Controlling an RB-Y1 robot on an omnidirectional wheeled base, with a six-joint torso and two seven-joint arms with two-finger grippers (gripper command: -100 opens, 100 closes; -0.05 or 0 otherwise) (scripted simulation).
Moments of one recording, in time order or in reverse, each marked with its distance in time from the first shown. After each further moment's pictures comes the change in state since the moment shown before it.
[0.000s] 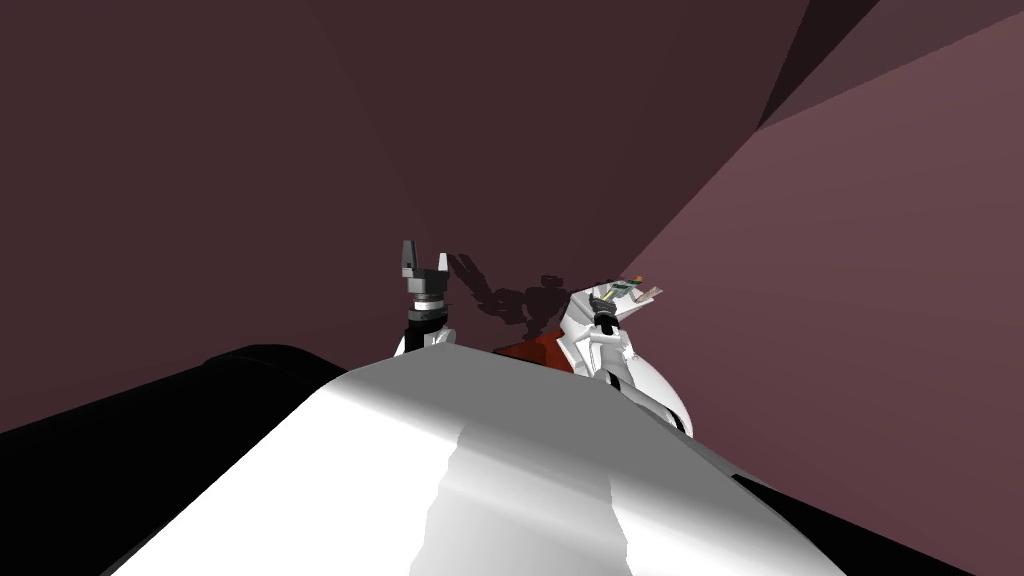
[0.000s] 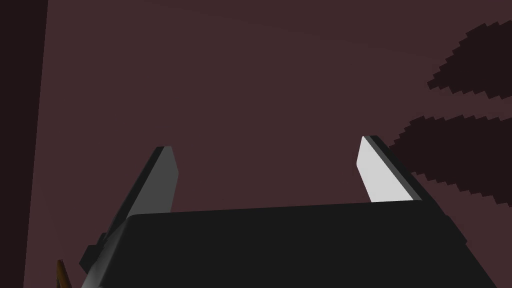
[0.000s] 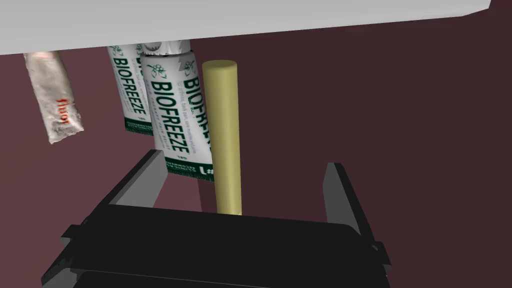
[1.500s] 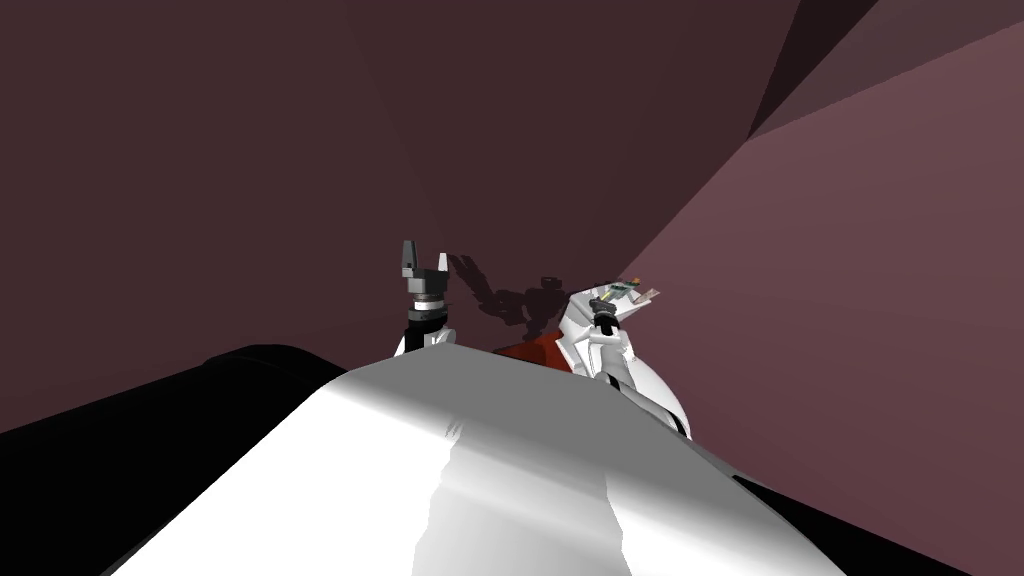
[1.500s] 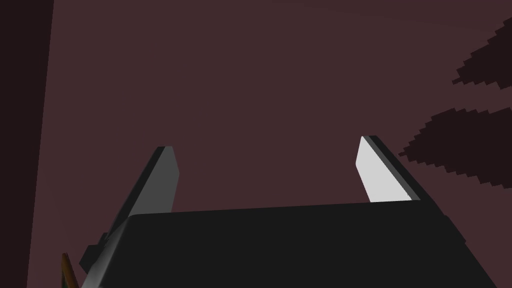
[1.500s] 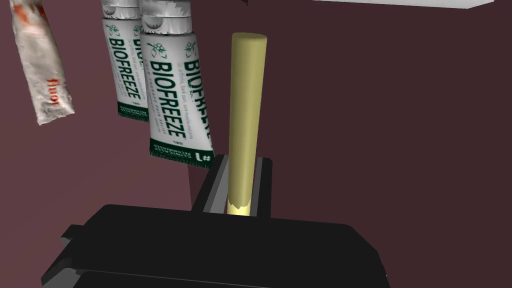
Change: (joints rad) left arm 0.000 0.000 0.000 0.000 0.000 0.000 0.000; right arm 0.021 -0.001 0.023 -0.031 0.021 0.020 0.011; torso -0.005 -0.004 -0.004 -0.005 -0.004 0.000
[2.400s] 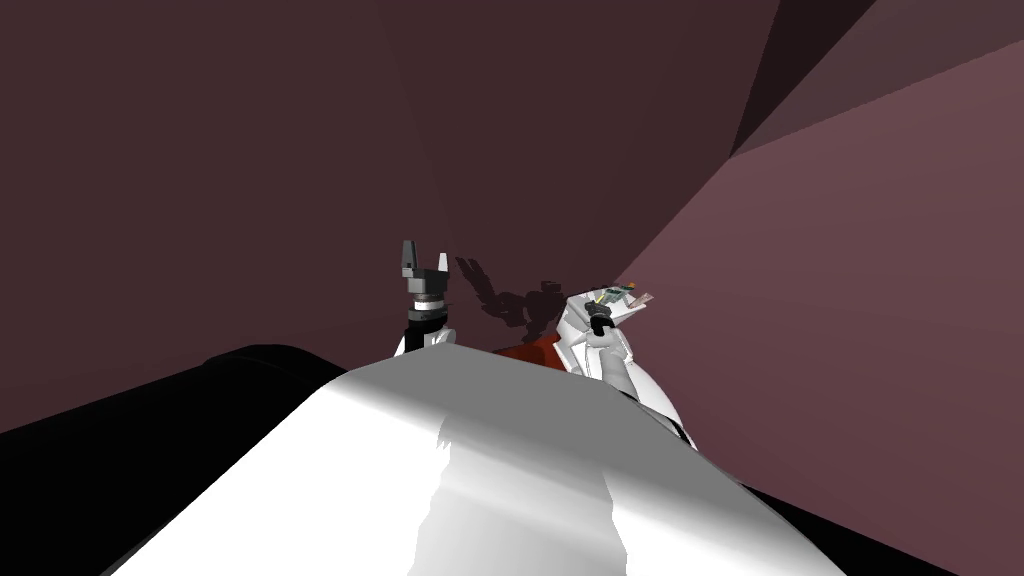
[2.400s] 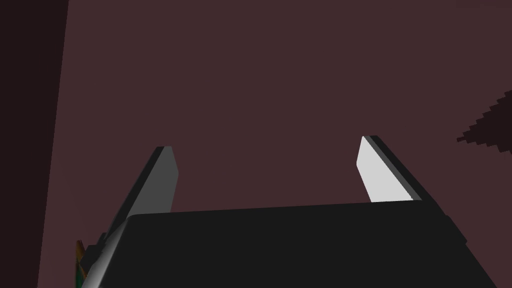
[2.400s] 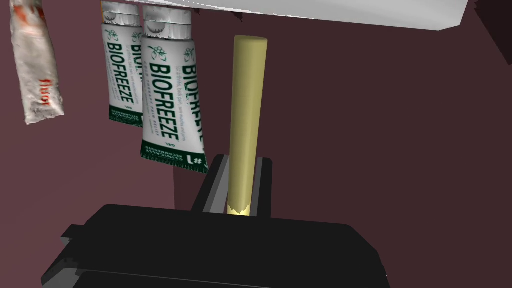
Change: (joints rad) left arm 0.000 0.000 0.000 0.000 0.000 0.000 0.000; right arm 0.089 -0.015 0.157 -0.124 0.211 0.172 -0.278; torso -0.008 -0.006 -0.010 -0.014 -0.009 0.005
